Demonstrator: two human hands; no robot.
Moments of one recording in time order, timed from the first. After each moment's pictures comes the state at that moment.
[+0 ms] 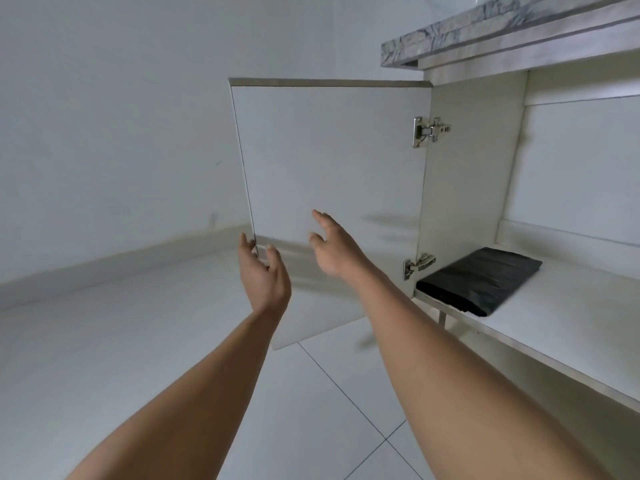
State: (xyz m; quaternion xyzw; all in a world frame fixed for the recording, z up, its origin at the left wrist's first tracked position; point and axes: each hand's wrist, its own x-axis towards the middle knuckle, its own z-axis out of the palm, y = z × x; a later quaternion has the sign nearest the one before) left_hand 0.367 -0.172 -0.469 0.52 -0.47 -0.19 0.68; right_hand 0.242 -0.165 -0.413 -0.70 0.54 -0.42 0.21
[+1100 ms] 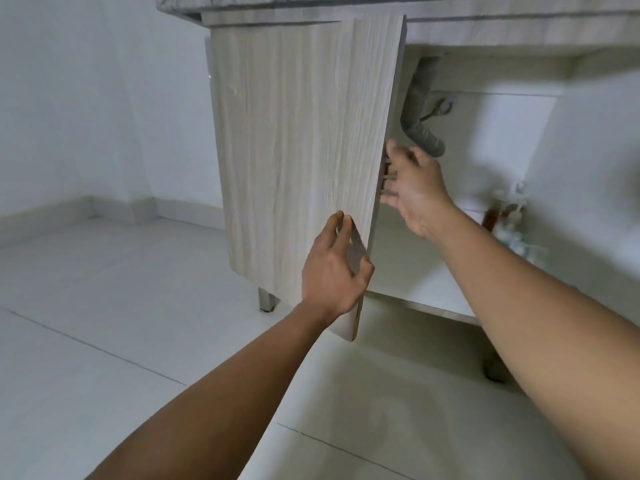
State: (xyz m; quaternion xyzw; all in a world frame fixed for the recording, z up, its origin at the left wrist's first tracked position) left_hand 0.096 -0.024 -0.498 0.20 -0.86 -0.17 0.44; right_hand -0.013 0.046 -0.358 -0.34 0.59 -0.72 0.14
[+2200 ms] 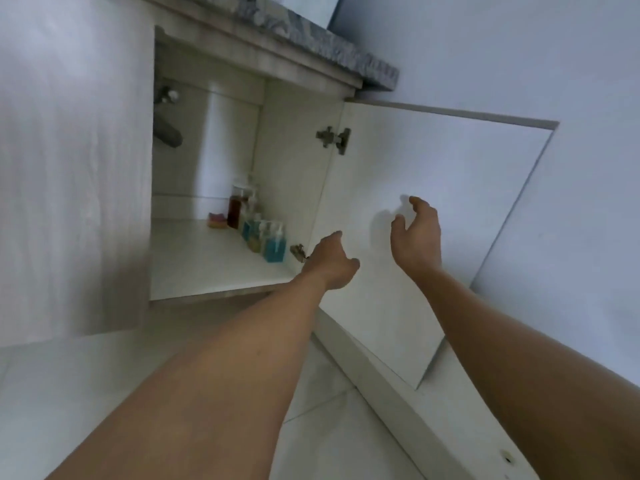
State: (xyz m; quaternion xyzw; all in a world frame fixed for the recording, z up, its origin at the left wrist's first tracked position) left_hand -0.004 0.208 -0.435 -0.13 -0.88 -0.45 0.06; right_hand 0.025 0.353 -0.380 -0.01 0.86 -0.35 -0.37
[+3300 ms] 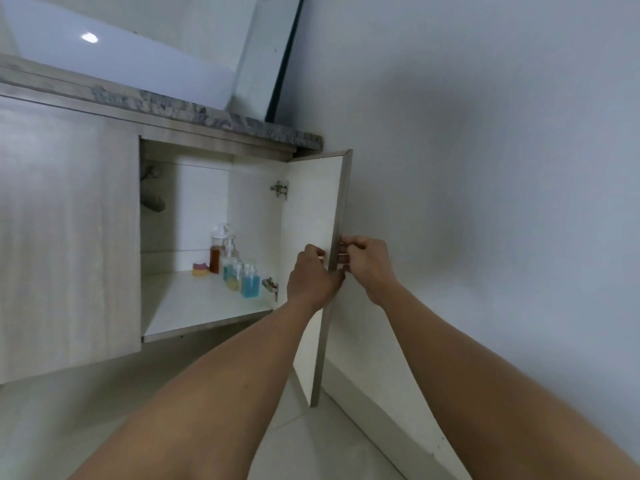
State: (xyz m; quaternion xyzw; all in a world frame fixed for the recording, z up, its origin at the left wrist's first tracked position) left_hand 0.127 0.272 -0.394 -0.10 -0.84 -0.47 0.24; right_hand 0.166 0.376 -0.348 -0.05 0.76 -0.60 -0.23
